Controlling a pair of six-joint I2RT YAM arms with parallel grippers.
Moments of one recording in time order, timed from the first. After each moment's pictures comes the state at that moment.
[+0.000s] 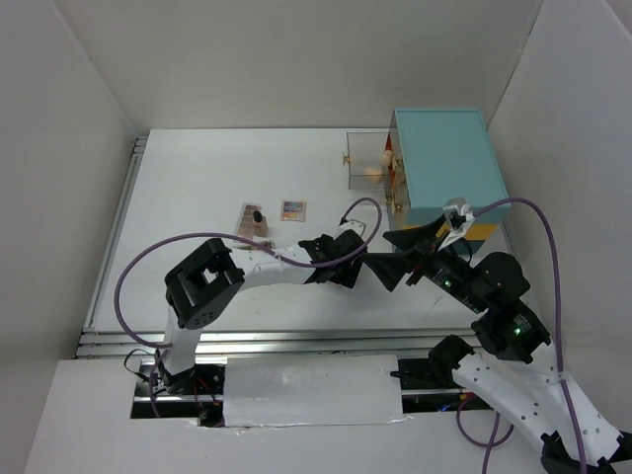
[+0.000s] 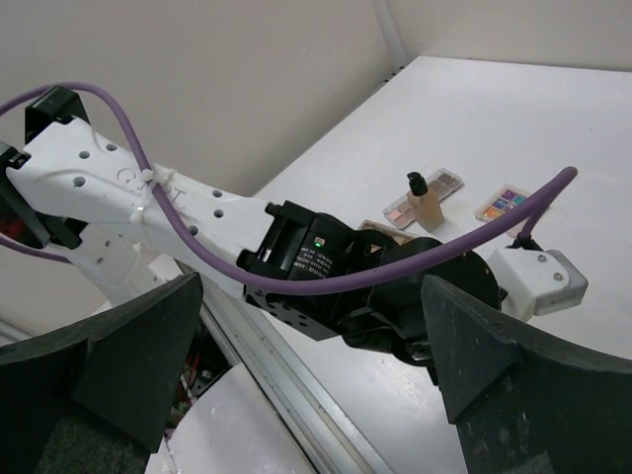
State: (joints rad) left arm -0.99 1.98 1.34 -0.32 -0.32 -0.49; right arm 0.61 0.47 0.79 -0.23 -0.24 0.45
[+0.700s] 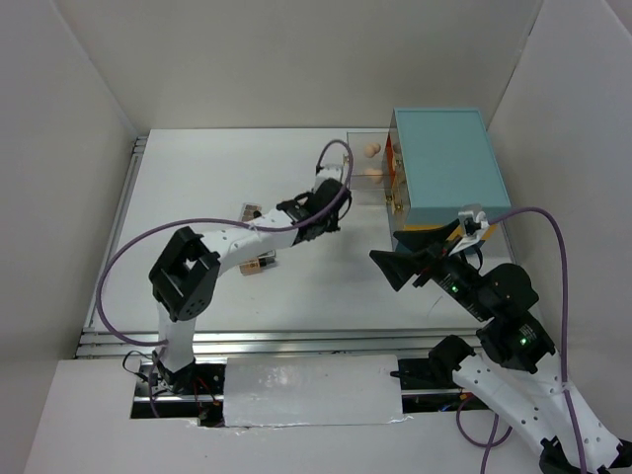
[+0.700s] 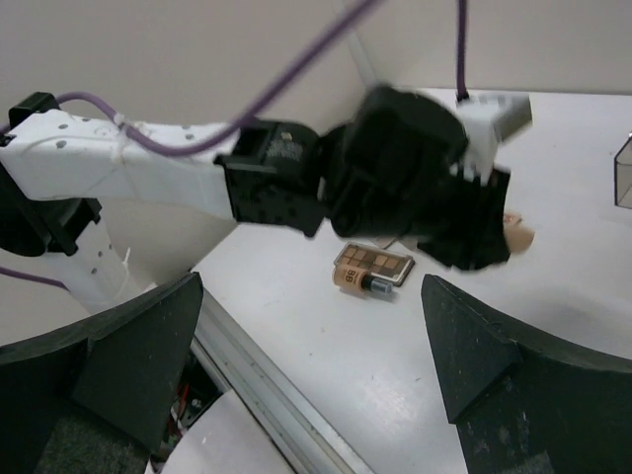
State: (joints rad) left arm -0.83 1.93 1.48 -0.36 -0.42 -0.53; right arm 0.61 0.40 0.76 -0.22 -0.16 0.47
